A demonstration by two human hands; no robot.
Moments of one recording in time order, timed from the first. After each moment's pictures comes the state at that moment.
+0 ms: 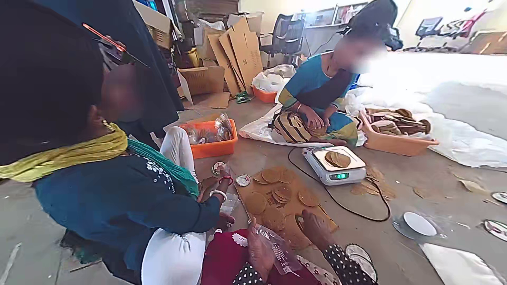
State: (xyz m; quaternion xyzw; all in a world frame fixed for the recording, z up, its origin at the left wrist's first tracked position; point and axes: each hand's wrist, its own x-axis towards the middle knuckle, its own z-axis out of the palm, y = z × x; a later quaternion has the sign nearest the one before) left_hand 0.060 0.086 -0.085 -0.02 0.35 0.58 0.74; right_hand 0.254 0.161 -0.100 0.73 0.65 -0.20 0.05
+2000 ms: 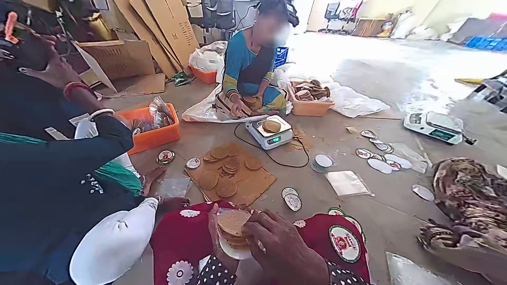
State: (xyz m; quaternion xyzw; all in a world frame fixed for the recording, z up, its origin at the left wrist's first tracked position) left_hand 0.091 -0.004 -0.031 0.09 0.26 0.63 0.73; right_hand 0.234 -0.064 0.033 0.44 0.84 0.02 -0.33
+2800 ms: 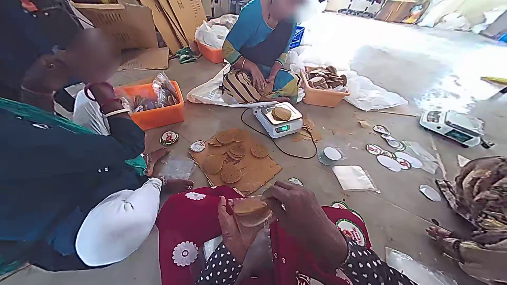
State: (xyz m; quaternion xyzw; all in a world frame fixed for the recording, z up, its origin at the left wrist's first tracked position) left_hand 0.098 -0.020 -0.029 -0.07 0.27 0.51 0.81; right_hand 0.241 -0.040 0.074 0.53 0.80 -0.06 -0.29
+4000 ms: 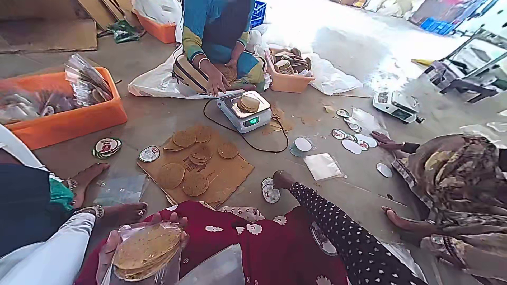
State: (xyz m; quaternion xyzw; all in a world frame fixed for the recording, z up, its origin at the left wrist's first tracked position) left_hand -0.020 0.021 -0.093 0.09 0.18 0.61 0.77; right_hand 0.470 0.116 -0.152 0.76 0.56 -0.31 0.14
